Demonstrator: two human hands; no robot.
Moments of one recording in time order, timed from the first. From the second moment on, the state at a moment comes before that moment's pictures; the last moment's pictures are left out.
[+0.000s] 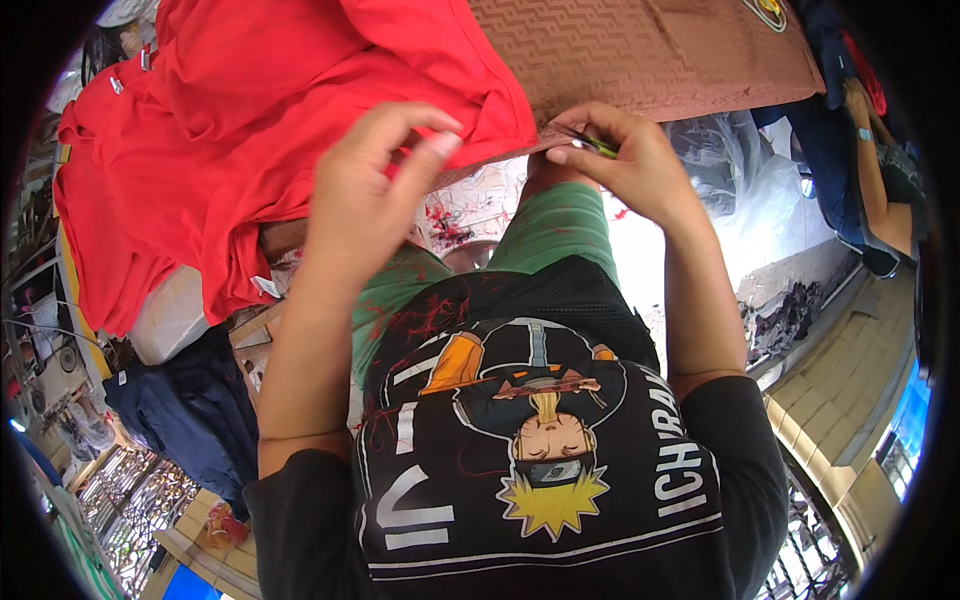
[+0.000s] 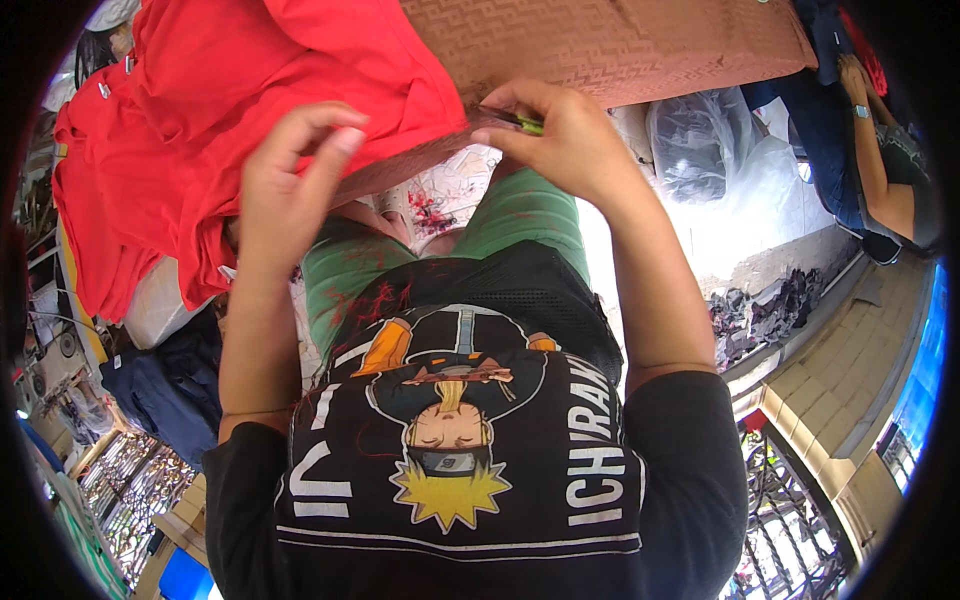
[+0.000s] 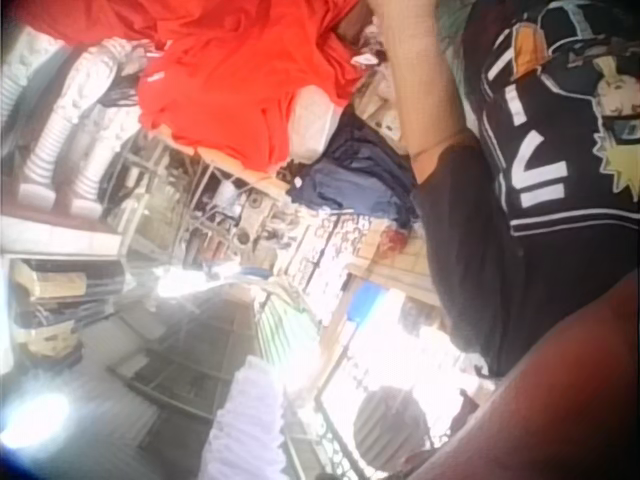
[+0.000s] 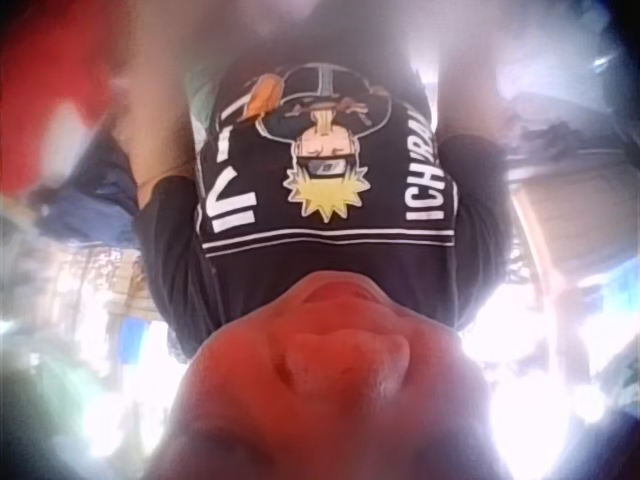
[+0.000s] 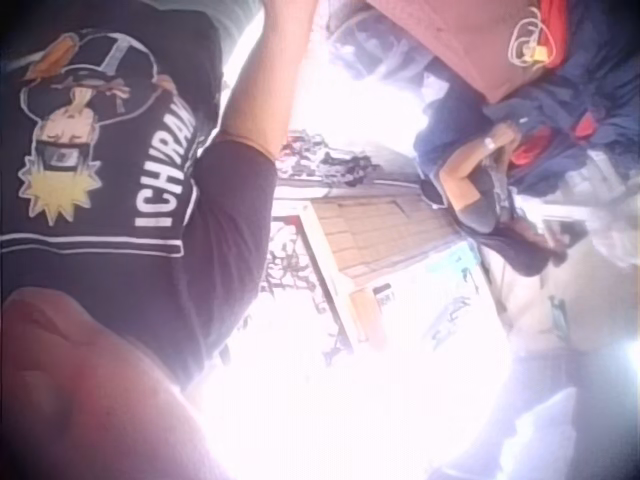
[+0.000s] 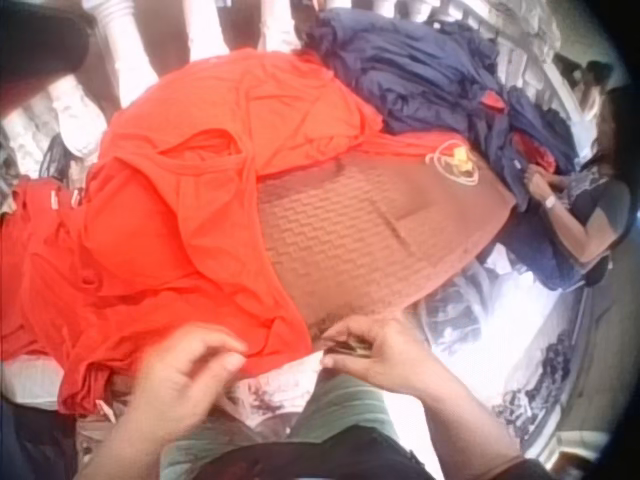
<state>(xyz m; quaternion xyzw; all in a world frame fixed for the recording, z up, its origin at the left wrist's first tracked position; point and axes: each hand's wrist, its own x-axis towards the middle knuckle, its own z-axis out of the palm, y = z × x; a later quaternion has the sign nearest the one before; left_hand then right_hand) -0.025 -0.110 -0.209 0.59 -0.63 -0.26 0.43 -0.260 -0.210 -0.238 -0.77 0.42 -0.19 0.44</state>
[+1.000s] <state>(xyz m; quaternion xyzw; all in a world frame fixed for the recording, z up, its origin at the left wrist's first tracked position) -0.039 -0.111 -0.205 0.58 -0.67 -0.25 0.39 -0.248 -0.215 -0.260 -0.65 0.47 -0.23 0.55</state>
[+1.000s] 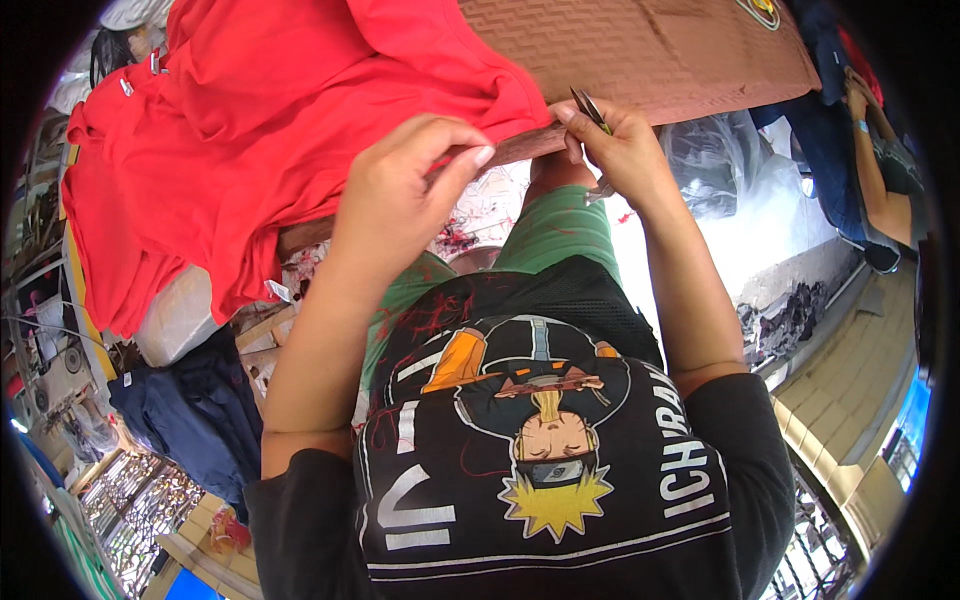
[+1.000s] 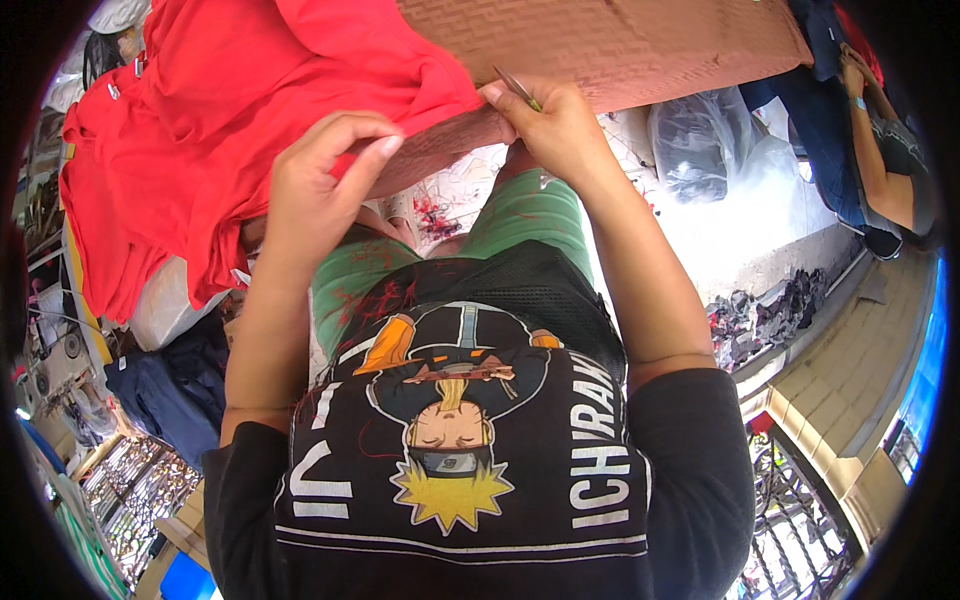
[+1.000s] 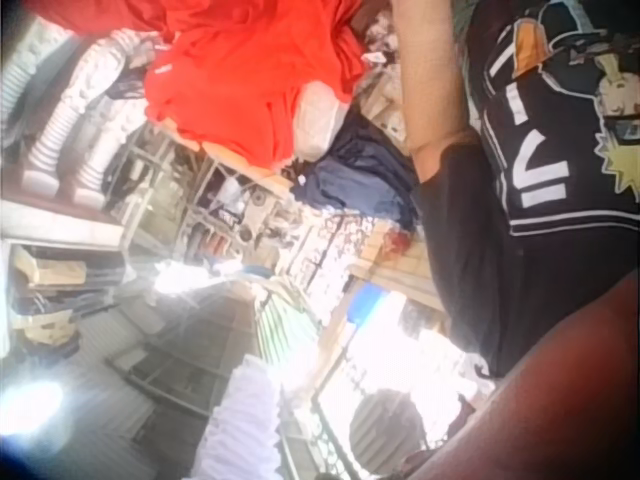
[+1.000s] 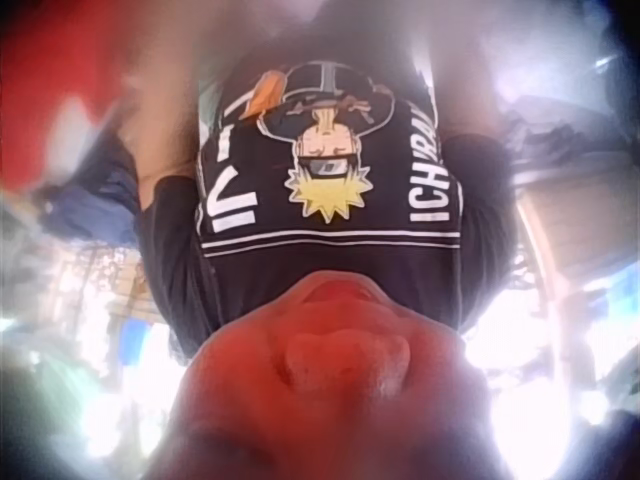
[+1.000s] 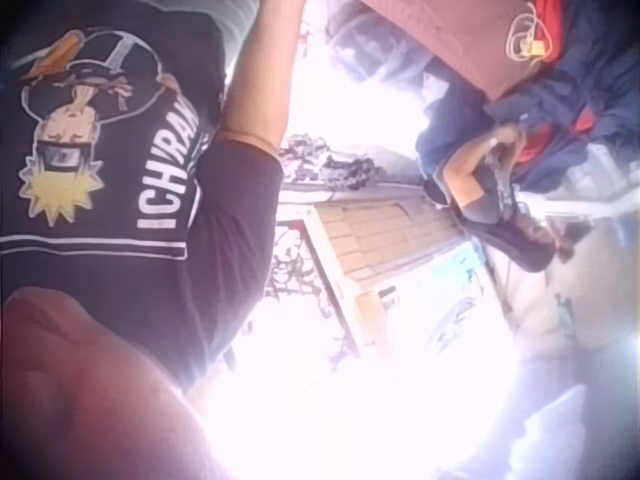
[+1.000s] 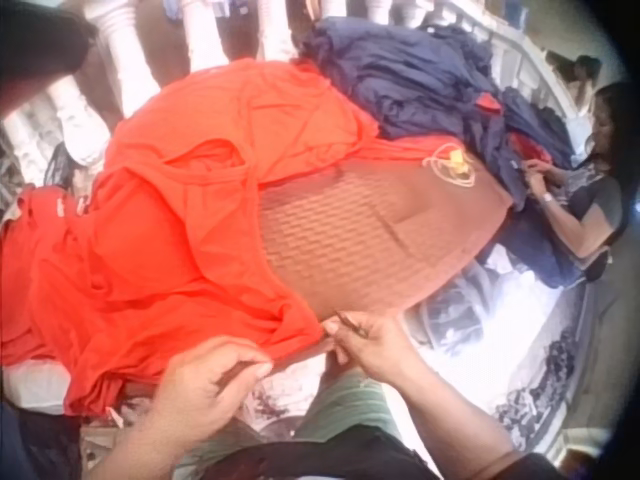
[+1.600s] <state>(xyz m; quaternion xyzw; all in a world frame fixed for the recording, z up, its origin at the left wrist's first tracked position) -0.066 -0.163 -0.251 0.57 -0.75 -0.02 0.35 -0.262 -0.214 -0.259 -0.72 0.45 -0.30 0.44</state>
